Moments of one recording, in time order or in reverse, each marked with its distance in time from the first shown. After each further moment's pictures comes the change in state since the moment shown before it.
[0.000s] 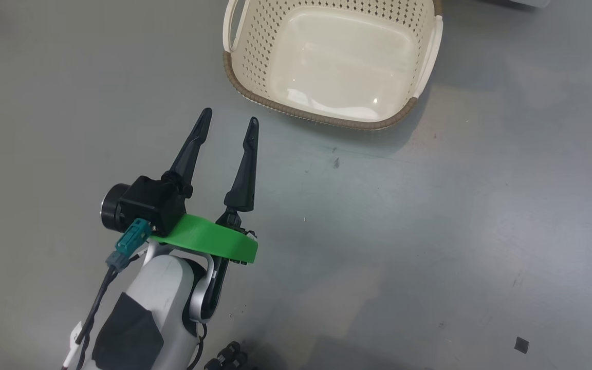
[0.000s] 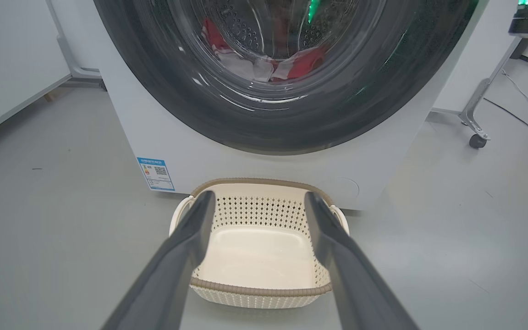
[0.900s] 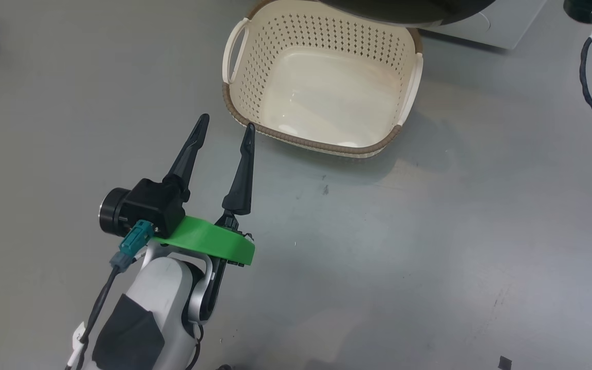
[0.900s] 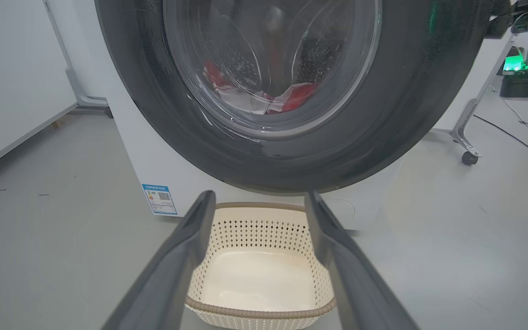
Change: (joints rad) left arm 0.003 0.000 0.006 0.032 0.025 0.001 0.000; right arm 0.137 0.015 0.009 0.121 0.034 0.023 0.101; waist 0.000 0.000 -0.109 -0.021
